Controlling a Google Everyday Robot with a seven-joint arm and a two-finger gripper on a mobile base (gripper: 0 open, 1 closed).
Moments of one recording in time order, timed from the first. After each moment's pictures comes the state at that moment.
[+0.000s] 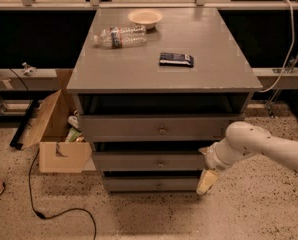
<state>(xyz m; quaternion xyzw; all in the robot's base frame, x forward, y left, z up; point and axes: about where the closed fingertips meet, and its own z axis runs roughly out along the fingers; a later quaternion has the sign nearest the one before) 0.549 -0.201 0.484 -0.61 0.76 0.12 0.17</state>
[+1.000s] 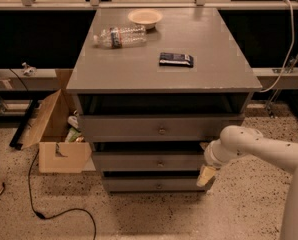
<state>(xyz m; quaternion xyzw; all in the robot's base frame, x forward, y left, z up) 0.601 -0.218 0.446 -0.62 0.76 0.04 0.19</state>
